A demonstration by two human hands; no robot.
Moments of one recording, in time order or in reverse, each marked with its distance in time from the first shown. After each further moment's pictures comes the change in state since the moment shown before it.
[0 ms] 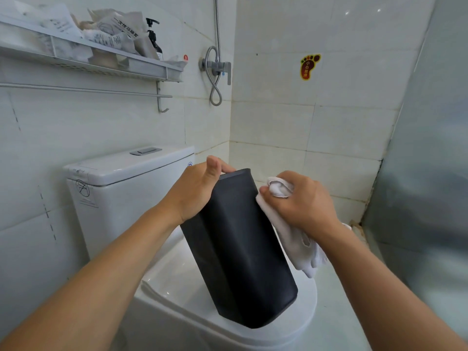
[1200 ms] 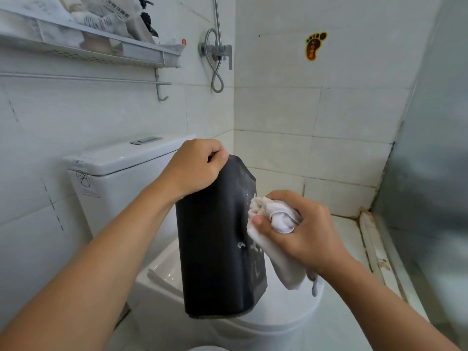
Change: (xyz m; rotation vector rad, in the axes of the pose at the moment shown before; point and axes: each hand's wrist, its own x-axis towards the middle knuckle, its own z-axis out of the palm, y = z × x) left_hand 0.022 0.001 -0.005 0.306 0.076 0.033; right_hand -0.078 0.007 0.012 0.408 0.014 -0.255
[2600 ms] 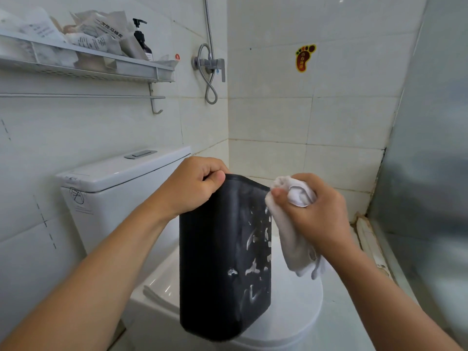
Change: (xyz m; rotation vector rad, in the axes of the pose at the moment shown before) left_hand -0.008 0.007 -0.002 -0.196 -0.152 0.088; right_hand 0.038 0.019 -0.017 -0.075 0.247 0.188
